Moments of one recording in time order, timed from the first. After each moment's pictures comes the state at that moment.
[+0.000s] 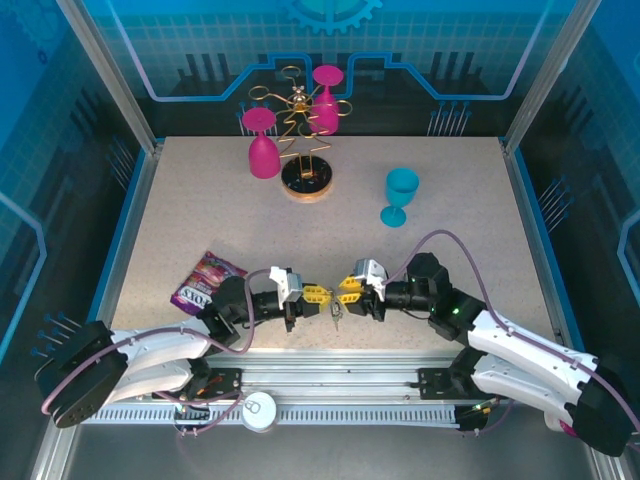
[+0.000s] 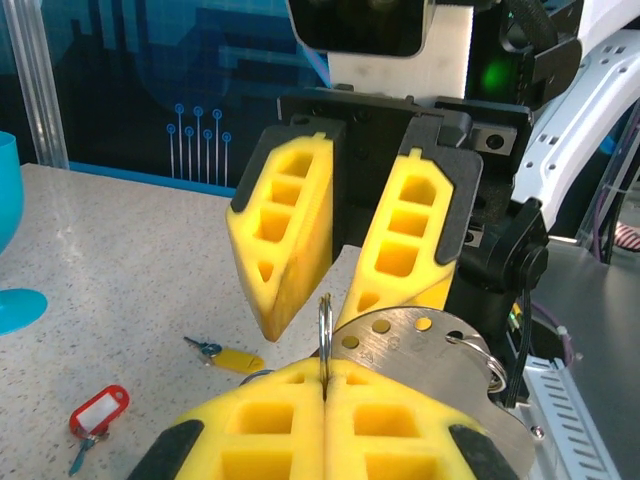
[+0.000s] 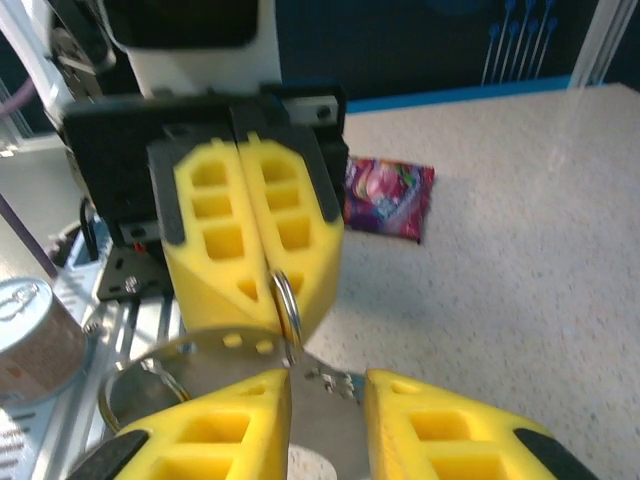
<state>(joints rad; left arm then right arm) -0.80 1.08 0.20 0.91 0.54 -0.12 0.77 0.86 0.45 0.12 -0.56 -0.14</state>
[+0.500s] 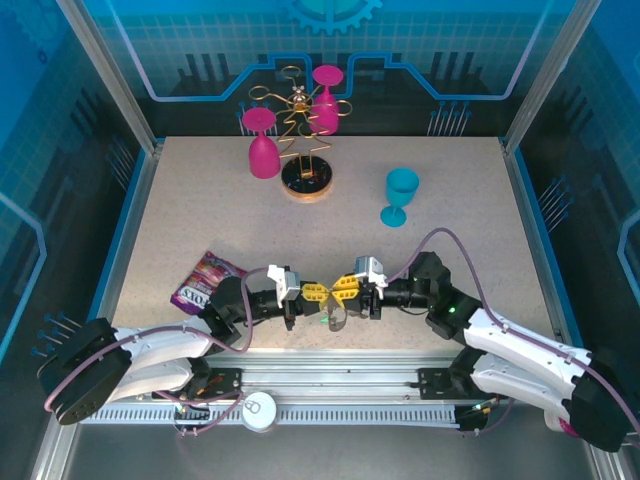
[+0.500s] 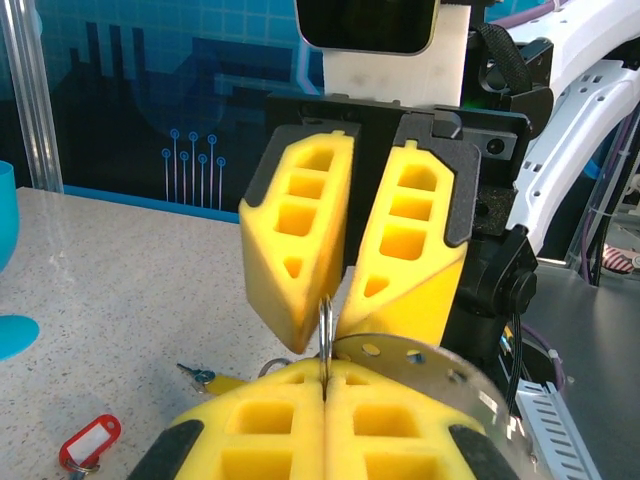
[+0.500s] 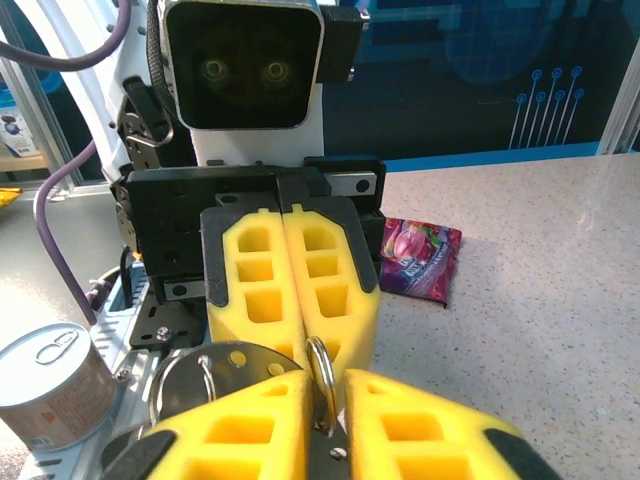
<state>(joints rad) -0.80 1.10 0.20 0.98 0.55 -0.15 0.77 0.91 0.44 0.28 -0.64 -0.09</state>
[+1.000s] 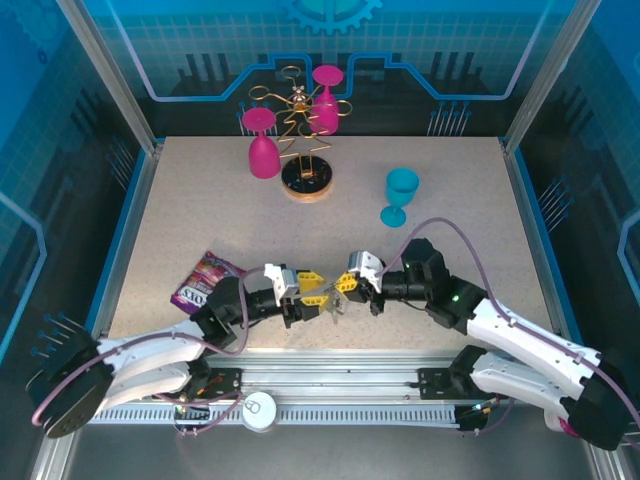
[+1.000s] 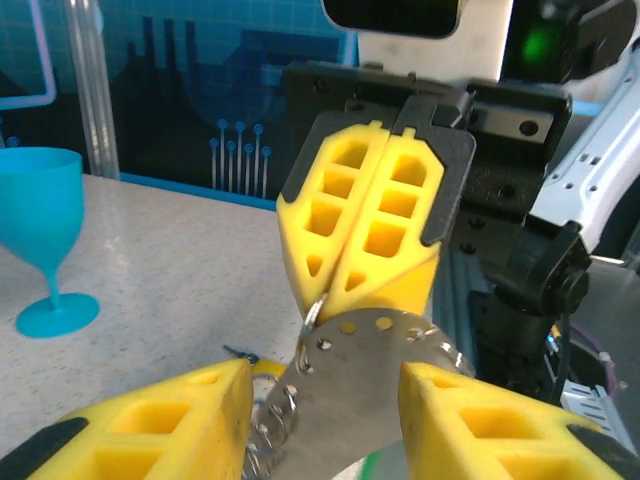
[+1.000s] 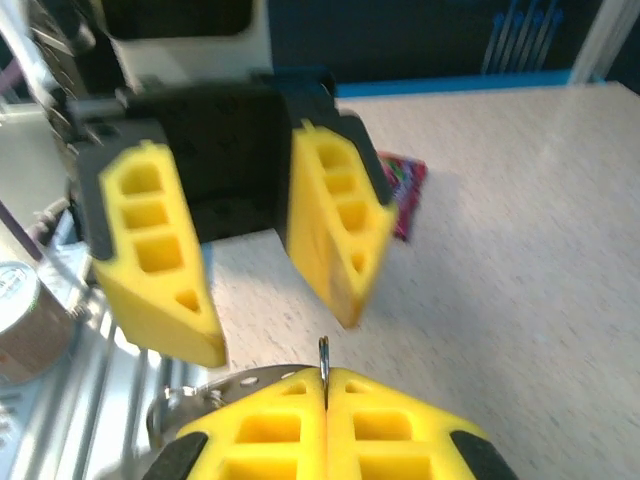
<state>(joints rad) -0.80 0.96 0.23 0.76 0.44 -0.09 0.76 0.93 0.64 -0.15 -0.52 -0.28</state>
